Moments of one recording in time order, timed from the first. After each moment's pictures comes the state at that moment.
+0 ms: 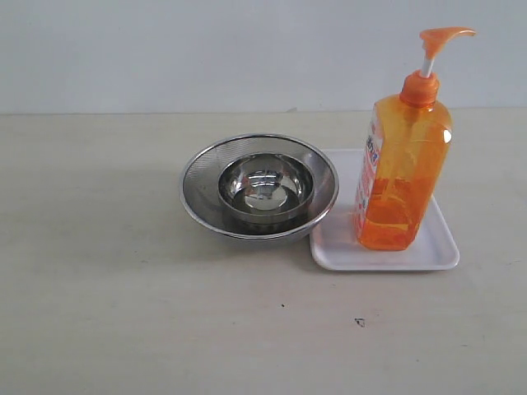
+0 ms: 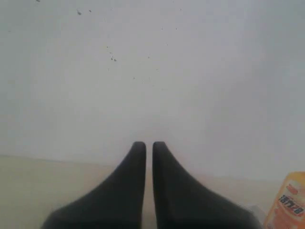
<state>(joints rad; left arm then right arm) -0.03 0.16 -0.21 1.61 -0.14 -1.90 0.08 0.01 0.00 0.07 0.33 -0.06</state>
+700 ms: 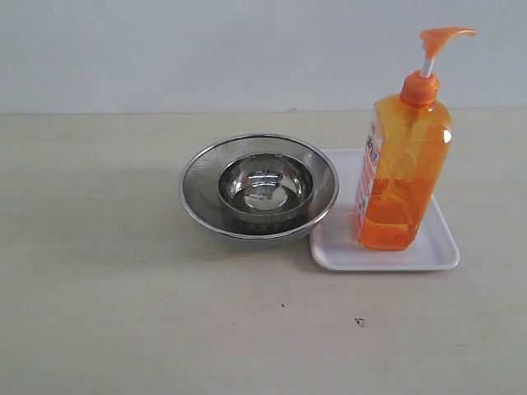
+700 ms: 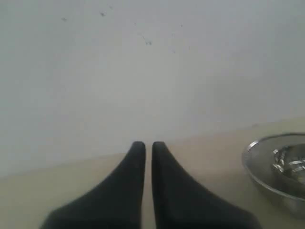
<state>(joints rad) -0.03 0.15 -0.20 -0.40 0.13 0.56 0.08 0.01 0.00 0.07 0.33 -0.06</state>
